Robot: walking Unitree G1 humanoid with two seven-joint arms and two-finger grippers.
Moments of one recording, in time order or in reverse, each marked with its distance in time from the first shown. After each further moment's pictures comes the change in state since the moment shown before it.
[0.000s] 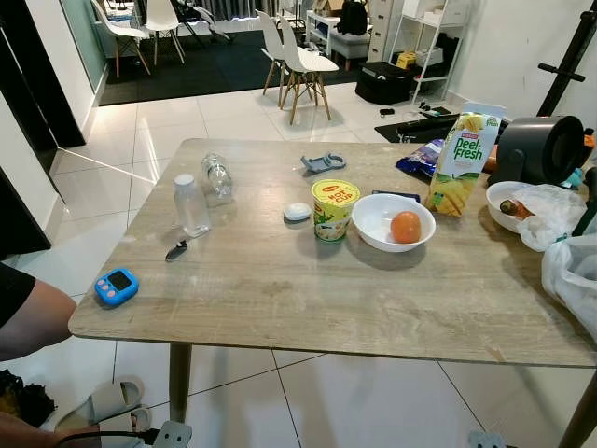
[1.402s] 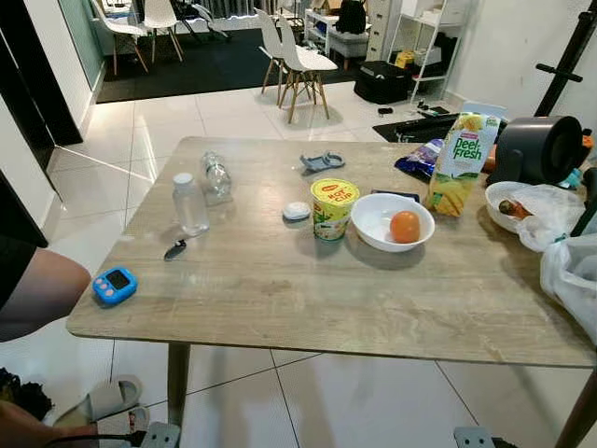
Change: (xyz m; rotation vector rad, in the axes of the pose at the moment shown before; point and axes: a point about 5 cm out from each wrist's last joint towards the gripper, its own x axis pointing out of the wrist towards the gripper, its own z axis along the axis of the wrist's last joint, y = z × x) left arm -0.002 0.016 -0.007 -0.060 0.023 0.082; right arm 0.000 0.002 0.003 -0.075 -0.005 0.052
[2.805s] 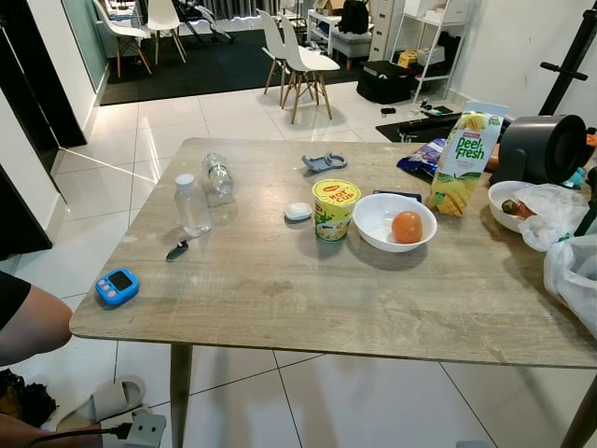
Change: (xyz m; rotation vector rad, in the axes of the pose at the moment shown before) left arm 0.000 0.012 0.011 -0.057 -0.047 0.012; right arm -0.001 0.002 -0.013 0.001 0.031 0.002
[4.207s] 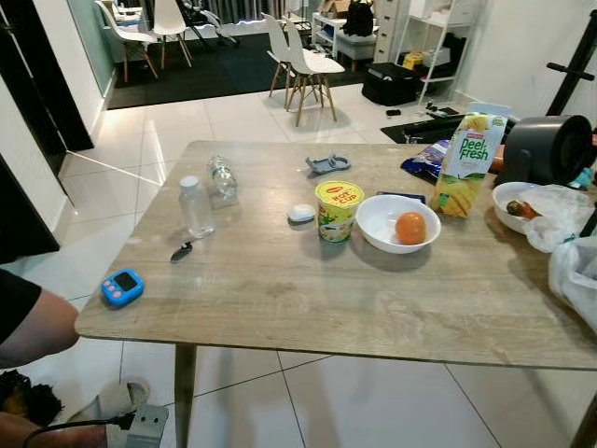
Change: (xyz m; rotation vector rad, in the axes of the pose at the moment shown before) left arm 0.001 0.000 0.010 0.000 -0.027 -0.009; right arm -0.023 -0.142 0.010 0.637 -0.154 -0.532
